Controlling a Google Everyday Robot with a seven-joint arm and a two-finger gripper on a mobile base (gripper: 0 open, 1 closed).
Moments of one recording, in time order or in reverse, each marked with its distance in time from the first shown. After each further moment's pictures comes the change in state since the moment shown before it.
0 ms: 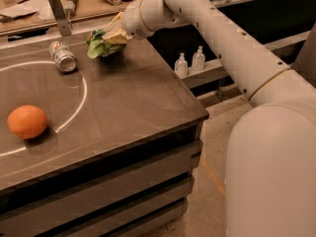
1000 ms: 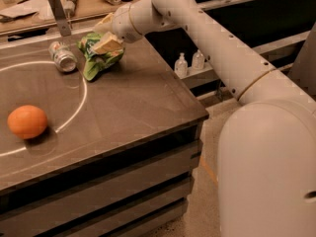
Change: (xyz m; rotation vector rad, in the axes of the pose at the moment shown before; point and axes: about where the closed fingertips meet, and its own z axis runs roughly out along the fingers) arm -0.015 0.012 0.029 -0.044 -0.044 -0.032
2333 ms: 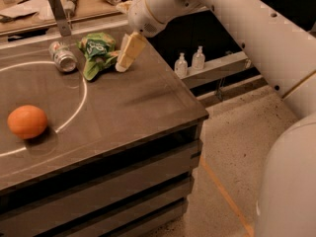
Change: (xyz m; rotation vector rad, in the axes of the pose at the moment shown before) arm -0.012 0.042 -0.085 -0.072 0.200 0.023
